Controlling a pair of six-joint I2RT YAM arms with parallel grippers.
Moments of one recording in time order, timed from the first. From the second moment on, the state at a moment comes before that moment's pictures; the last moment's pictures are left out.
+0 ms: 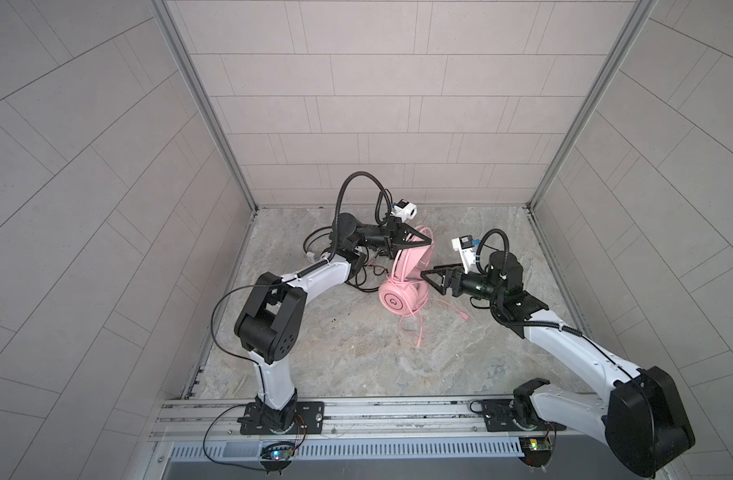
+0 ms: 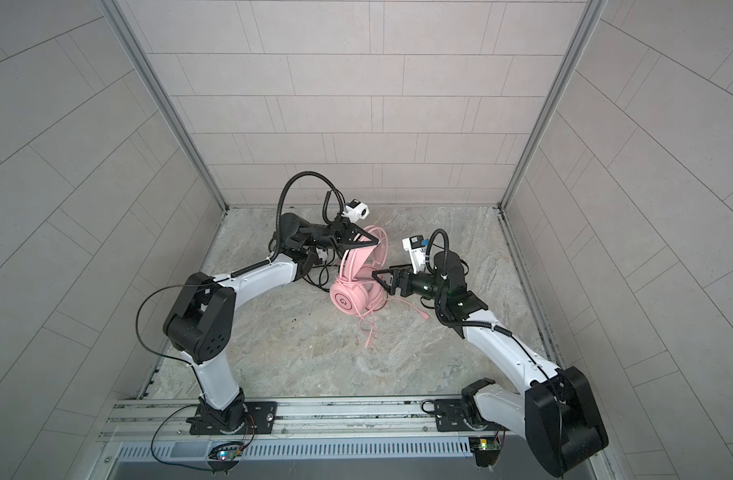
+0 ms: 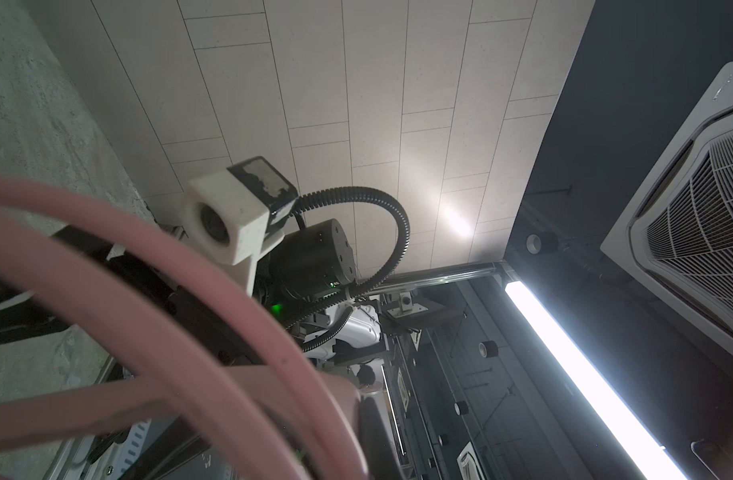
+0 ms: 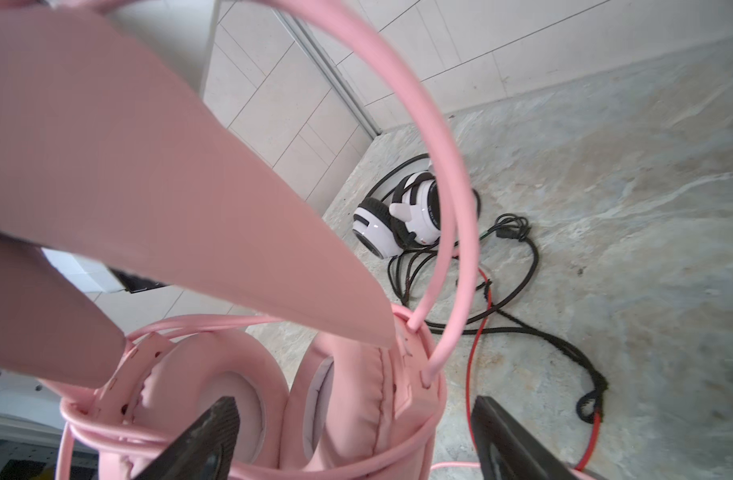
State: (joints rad) left arm -0.51 1.83 1.26 1.13 1.28 -1.97; right arm 0.33 1.15 0.68 0.18 -0.61 0.52
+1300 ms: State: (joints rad) left arm -0.36 1.73 1.28 0.45 1.18 -1.43; right arm 0.38 1.30 0.99 -0.25 -0.44 0.22
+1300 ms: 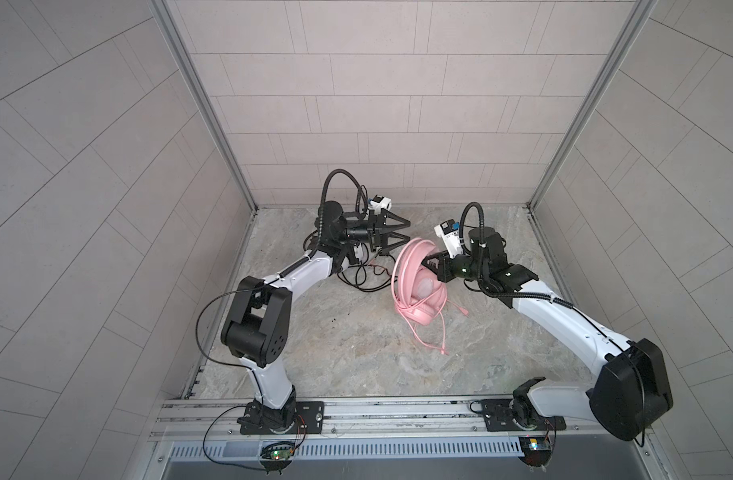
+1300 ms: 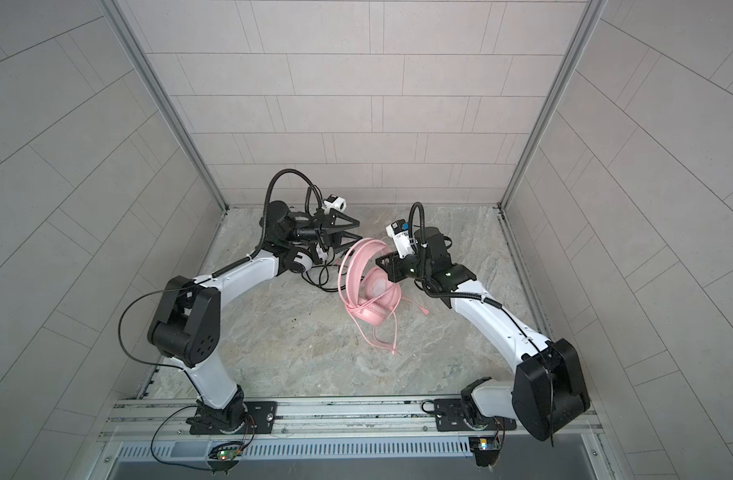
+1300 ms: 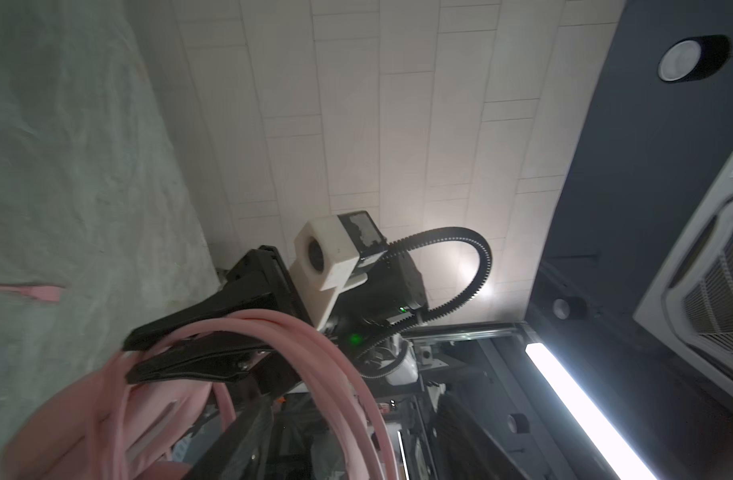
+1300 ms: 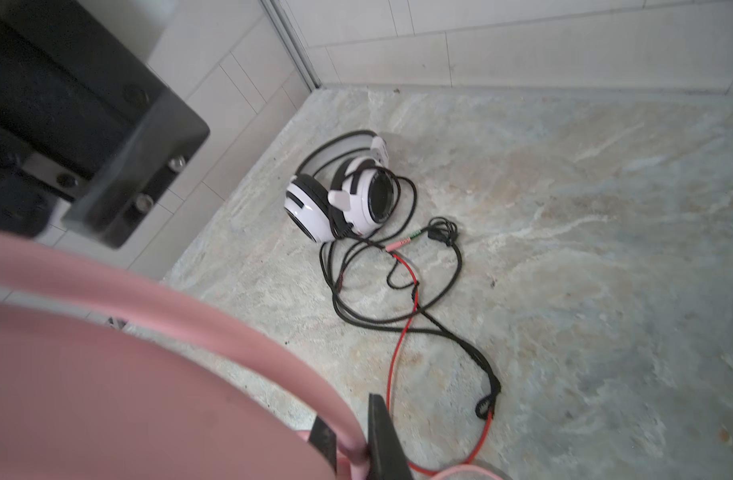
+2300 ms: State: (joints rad) left arm -0.79 1.63 1.75 -1.05 0.04 -0.02; right arm 0.49 1.47 1.33 -0.86 0.00 -0.01
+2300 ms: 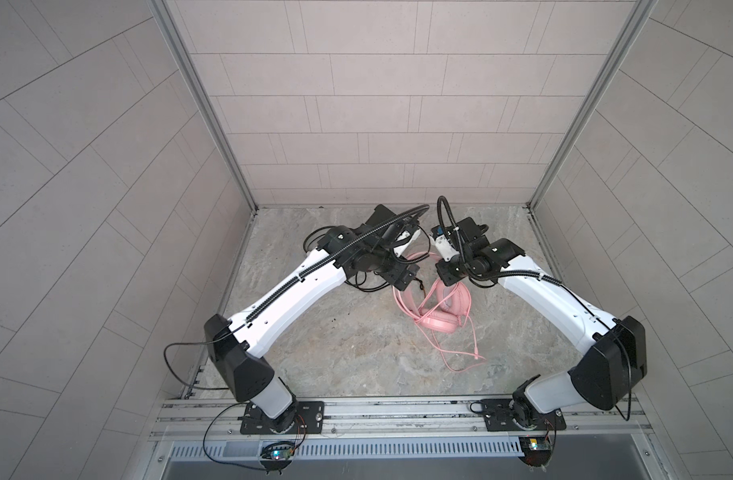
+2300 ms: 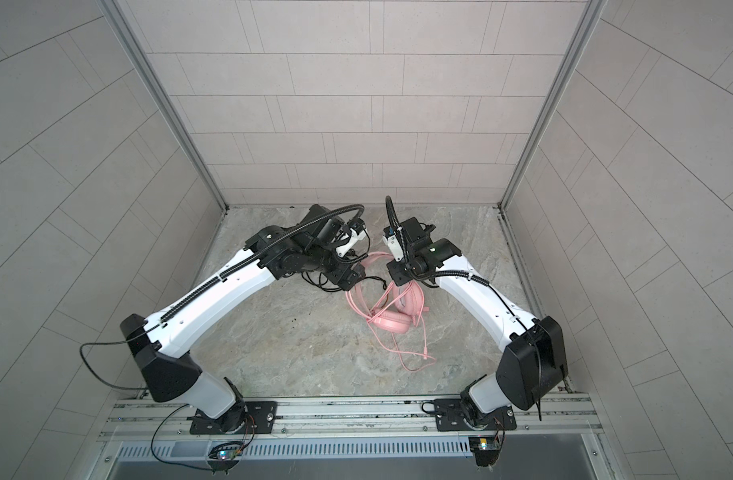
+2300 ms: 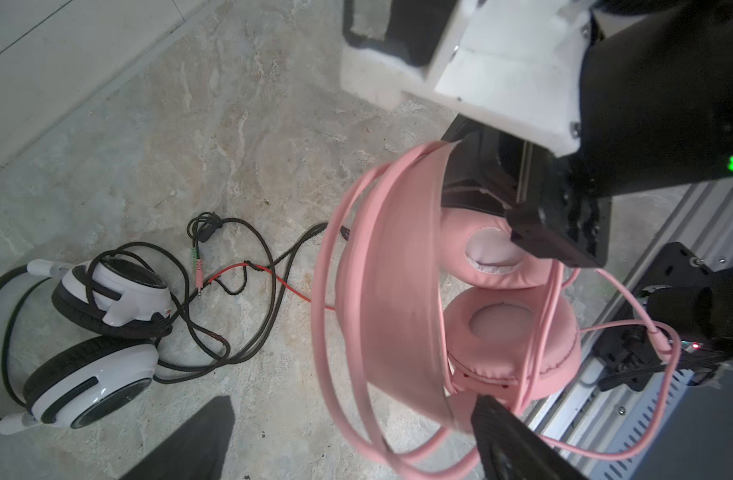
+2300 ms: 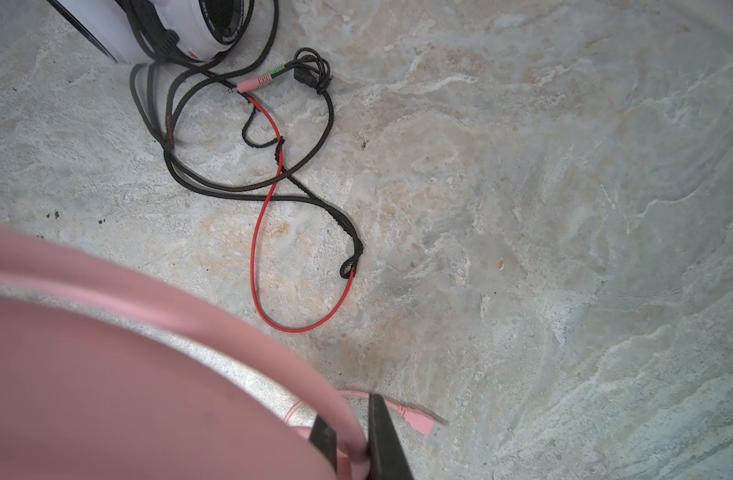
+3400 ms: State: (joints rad) left arm -0.76 1.79 1.76 -1.12 -0.28 -0.09; right arm 0.46 1.37 1.27 -0.79 -0.11 0.03
